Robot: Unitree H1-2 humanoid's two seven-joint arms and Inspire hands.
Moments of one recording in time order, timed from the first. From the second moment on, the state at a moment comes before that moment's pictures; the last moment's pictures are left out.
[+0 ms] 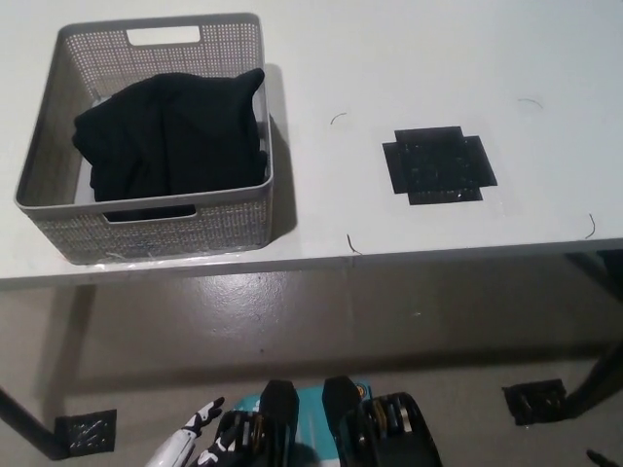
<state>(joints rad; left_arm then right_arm) 0.00 0.22 -0.16 0.42 0.42 -0.31 -0.02 0.33 -0.35 0.04 0.17 -0.56 -0.32 -0.13</state>
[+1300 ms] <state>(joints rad) 0.00 0.23 -0.15 0.43 0.38 -0.36 0.00 0.17 -0.27 0.13 0.33 -0.59 -0.41 -0.25</state>
